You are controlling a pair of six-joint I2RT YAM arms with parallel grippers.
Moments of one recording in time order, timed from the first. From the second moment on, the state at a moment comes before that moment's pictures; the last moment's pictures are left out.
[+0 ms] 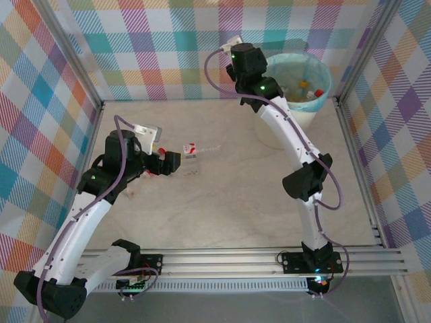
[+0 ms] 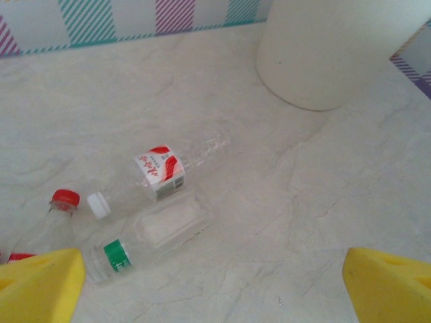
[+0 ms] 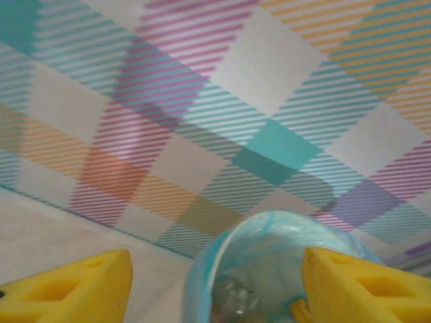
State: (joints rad) left arm -0.33 0.97 1.10 -0.71 0.18 -0.10; right arm 0.57 2.14 2.53 -0.69 0.59 -0.39
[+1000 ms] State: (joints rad) left arm -0.11 1.46 1.11 -0.98 -0.05 -0.26; right arm 0.77 1.52 1.58 -0.65 -0.05 0.07
